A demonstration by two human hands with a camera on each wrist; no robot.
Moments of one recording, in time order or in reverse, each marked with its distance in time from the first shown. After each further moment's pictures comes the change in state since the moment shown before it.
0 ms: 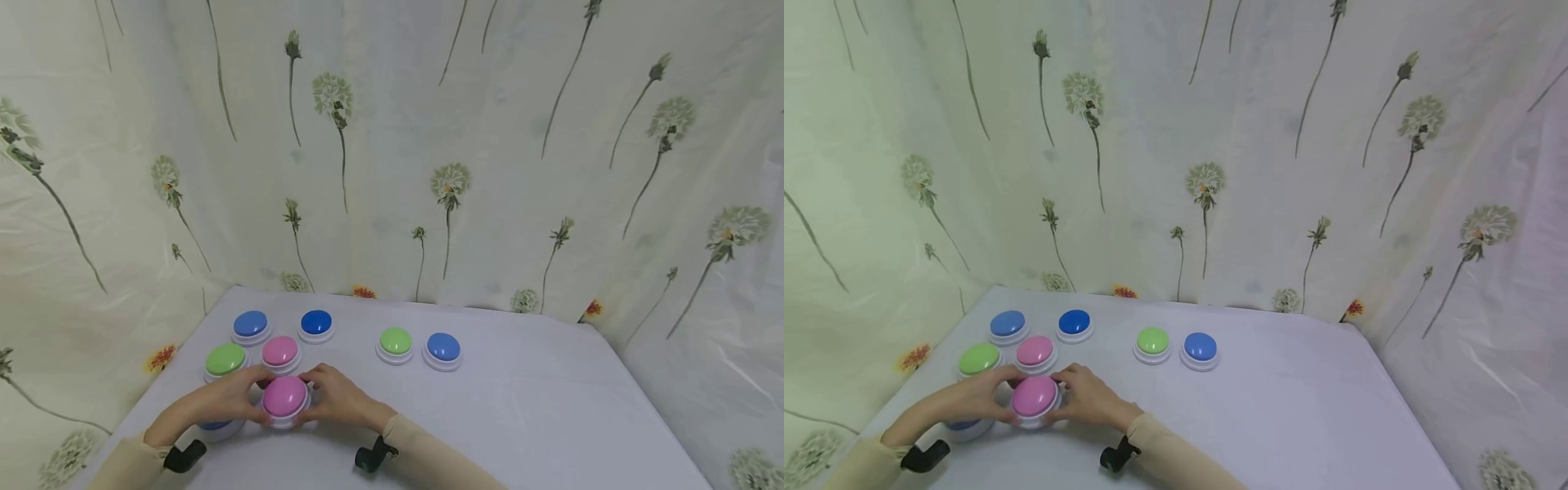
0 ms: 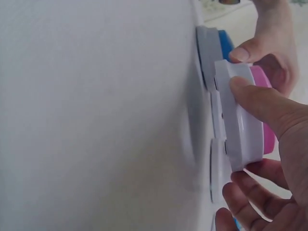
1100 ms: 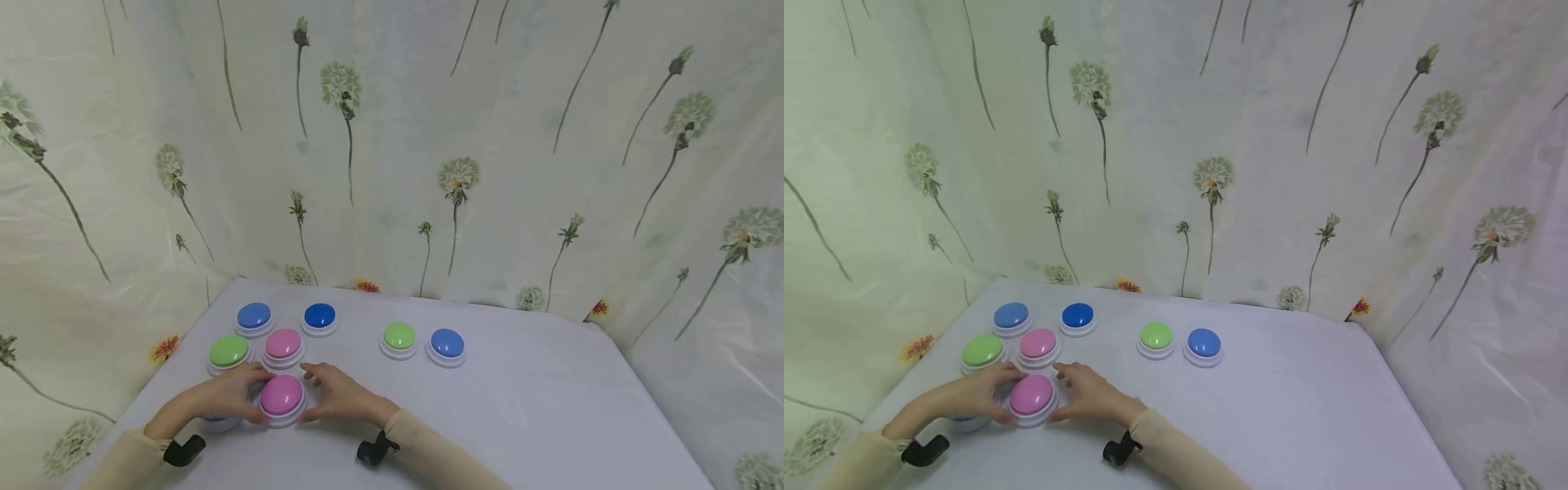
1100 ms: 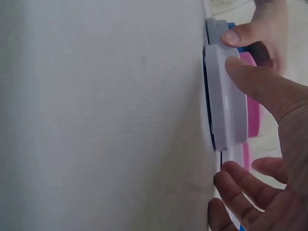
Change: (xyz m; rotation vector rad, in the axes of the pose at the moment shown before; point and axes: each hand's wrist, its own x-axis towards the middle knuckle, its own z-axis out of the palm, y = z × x) left_hand -0.004 -0.016 0.003 0.045 -0.023 -0.017; right_hand 0.003 0.003 0.001 0.053 -0.080 0.000
